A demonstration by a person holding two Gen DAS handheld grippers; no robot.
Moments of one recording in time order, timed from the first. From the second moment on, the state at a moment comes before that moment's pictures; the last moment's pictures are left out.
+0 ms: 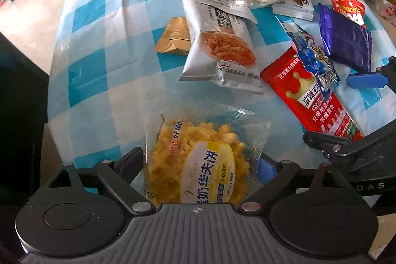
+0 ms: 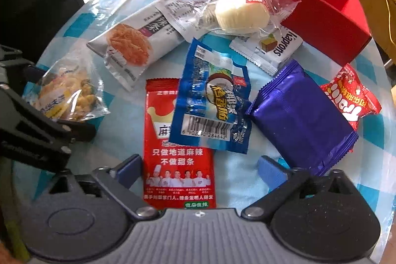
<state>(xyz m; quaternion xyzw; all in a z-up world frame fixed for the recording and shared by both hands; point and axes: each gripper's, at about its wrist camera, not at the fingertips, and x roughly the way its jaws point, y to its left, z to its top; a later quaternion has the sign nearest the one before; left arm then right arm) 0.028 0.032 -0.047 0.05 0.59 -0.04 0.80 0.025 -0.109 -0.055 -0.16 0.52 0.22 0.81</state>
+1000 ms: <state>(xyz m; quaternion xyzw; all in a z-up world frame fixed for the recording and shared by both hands) 0.013 0.037 -0.034 0.00 0.59 -0.06 0.81 -0.017 -0.126 -0.033 -0.21 0.50 0.29 0.79</state>
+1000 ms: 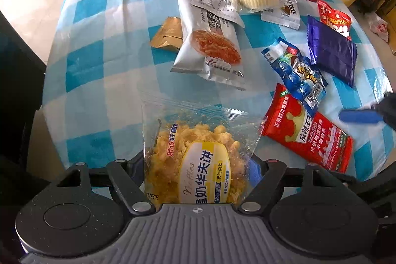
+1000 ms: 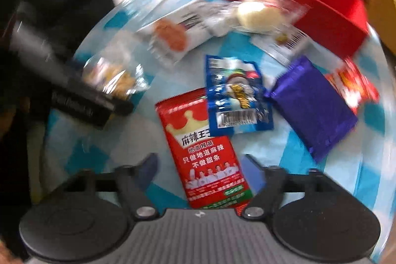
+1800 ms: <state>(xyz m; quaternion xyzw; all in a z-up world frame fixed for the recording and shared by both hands) 0.007 0.047 -0.026 -0.03 0.58 -0.06 0.81 -0.038 -0.143 -0.012 -0.13 0.52 0.27 0.80</state>
